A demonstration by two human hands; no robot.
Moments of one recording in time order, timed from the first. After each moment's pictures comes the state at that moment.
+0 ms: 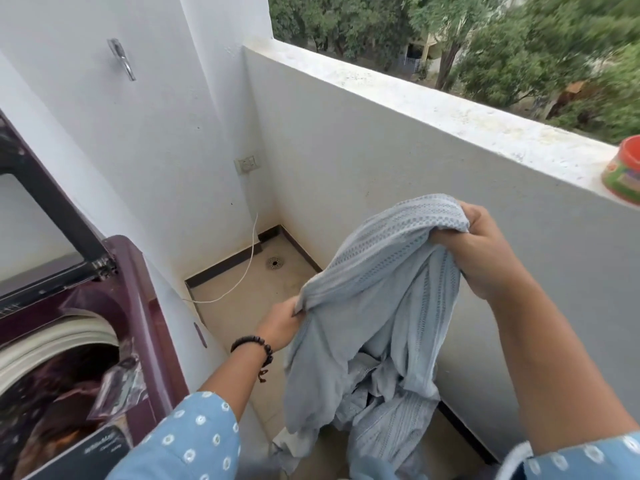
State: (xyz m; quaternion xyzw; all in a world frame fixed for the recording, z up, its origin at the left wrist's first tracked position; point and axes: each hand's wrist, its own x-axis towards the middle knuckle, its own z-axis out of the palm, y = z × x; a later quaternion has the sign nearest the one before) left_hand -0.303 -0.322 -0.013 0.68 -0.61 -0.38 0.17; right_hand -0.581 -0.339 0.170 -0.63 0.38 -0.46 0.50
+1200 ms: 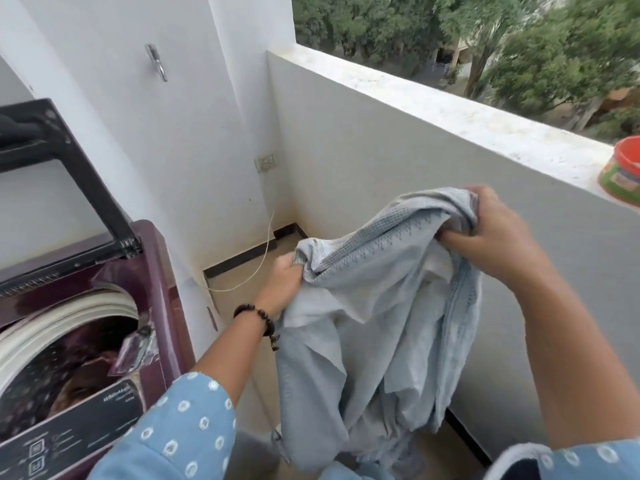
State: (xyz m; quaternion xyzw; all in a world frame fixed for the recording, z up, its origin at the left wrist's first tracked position) left_hand -0.343 -0.303 0.076 0.66 -0.46 -0.44 0.39; right_hand -0.626 -0.338 0.173 -0.70 0.62 -0.28 0.21
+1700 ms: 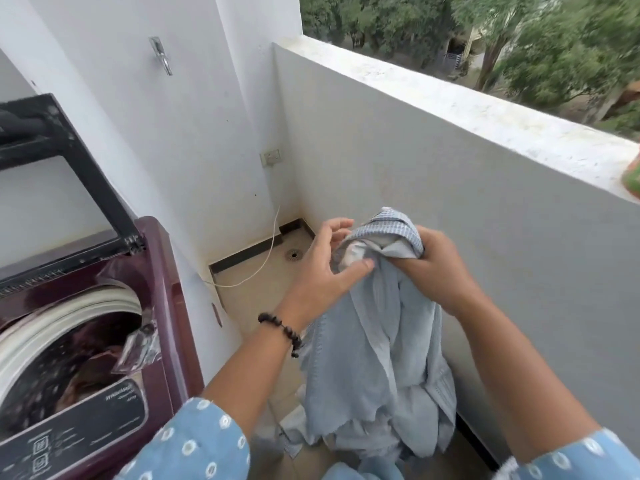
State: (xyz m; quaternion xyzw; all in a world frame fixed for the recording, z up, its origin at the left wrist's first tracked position) left_hand -0.390 -0.286 0.120 0.52 -0.60 -0.40 0.47; right_hand -0.566 -0.332 0.132 -0.71 0.43 -0.40 0.38
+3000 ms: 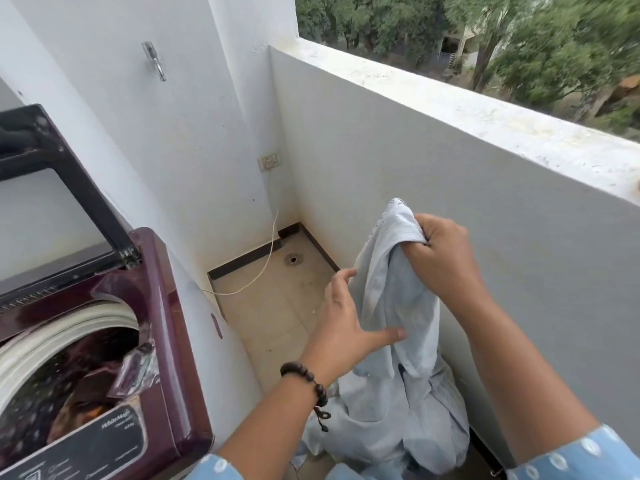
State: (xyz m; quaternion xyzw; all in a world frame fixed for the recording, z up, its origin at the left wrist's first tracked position) left_hand -0.407 -0.272 0.082 0.64 -0.58 -0.38 0.32; right_hand -0.549 -0.354 0.146 -0.71 0.54 -0.40 0.22
